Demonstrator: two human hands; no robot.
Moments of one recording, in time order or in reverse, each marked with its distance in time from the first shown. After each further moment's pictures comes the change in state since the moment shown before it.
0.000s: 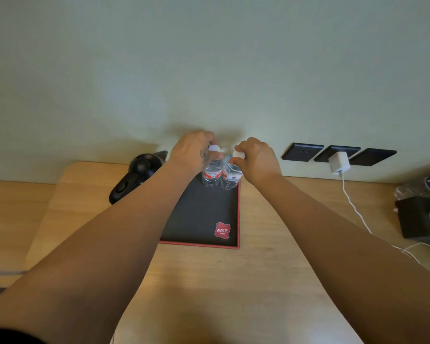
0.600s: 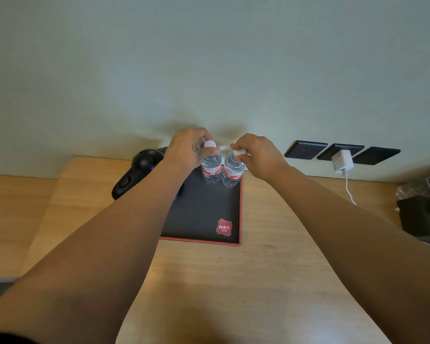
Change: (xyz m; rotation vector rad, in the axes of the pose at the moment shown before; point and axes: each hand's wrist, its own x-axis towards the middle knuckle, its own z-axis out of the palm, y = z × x) left_hand -0.002 -0.025 0.006 -0.237 0.076 -0.077; right_hand 0.003 0.000 -0.019 0.007 -0.138 -0.217
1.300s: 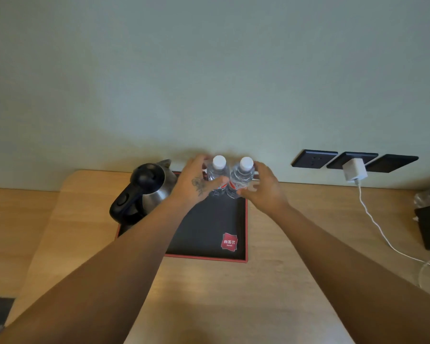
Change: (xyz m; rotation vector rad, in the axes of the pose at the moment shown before) left_hand -0.017 -0.032 0.053 -0.344 -0.022 -0.029; right_hand -0.028 0.026 0.068 0.476 0.080 0.384
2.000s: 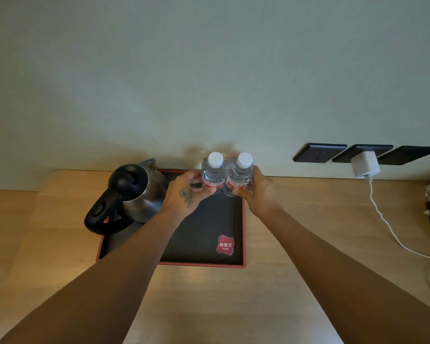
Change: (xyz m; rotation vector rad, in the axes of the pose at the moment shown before) left_hand 0.013 -0.055 0.030 -0.080 -0.097 -0.196; right_hand 0.024 0.038 0.028 -0.009 -0.006 0.079
